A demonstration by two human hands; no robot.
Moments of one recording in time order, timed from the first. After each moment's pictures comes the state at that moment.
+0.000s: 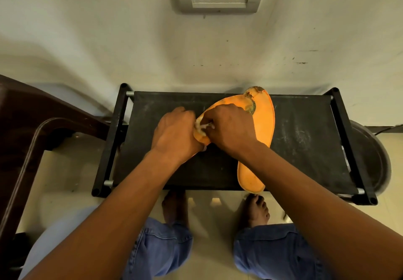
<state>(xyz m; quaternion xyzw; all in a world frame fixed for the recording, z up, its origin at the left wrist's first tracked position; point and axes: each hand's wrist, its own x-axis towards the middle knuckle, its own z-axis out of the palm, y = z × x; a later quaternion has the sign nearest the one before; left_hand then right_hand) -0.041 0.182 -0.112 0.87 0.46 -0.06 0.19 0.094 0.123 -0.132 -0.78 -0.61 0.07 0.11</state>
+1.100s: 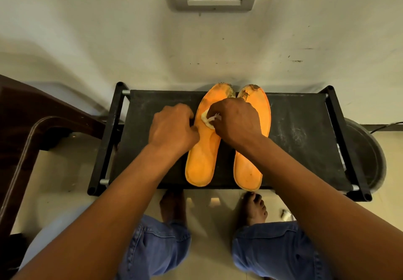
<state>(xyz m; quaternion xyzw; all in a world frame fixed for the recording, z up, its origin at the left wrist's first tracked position) -0.037 0.182 -0.105 0.84 0.49 -0.01 0.22 0.110 0.120 -0.132 -0.80 -0.57 0.11 0.15</state>
